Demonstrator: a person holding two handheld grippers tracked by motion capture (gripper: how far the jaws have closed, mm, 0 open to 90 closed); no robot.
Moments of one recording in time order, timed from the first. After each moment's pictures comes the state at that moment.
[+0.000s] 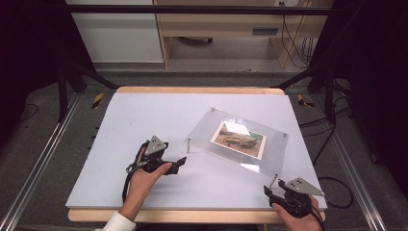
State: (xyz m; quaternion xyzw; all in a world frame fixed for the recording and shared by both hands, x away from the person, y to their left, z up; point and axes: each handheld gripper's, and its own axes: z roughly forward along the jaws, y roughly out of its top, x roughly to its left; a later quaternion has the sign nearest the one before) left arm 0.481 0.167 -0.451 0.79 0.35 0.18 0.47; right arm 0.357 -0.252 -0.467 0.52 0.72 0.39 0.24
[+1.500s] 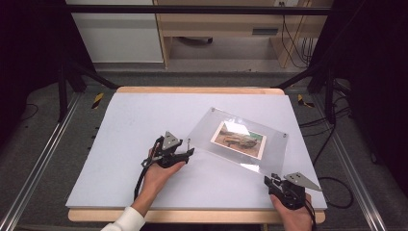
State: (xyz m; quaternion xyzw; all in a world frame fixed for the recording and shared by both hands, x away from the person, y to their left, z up) left arm 0.507 0.133 -0.466 0.79 0.36 0.21 0.45; right arm 0.378 -0.248 -0.481 0.56 0.67 0.42 0.24
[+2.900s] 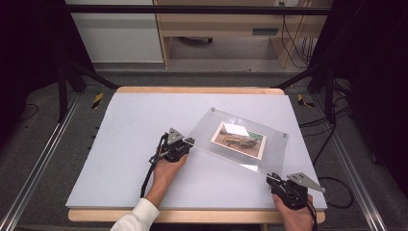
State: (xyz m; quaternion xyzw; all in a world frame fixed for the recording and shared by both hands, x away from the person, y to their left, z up) left arm 0.528 0.119 -0.478 0.77 0.39 0.20 0.47; right arm 0.377 -0.252 -0.480 0.57 0.65 0.44 0.23
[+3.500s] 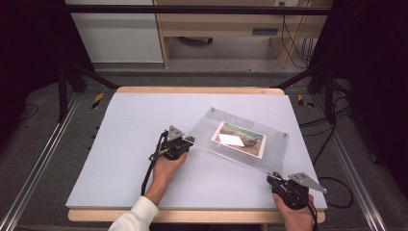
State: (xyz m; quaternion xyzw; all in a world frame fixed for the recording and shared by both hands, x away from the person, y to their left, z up) left arm 0.530 0.118 -0.468 0.77 0.40 0.18 0.47; right arm 0.377 -0.254 -0.479 0.58 0.64 0.44 0.24
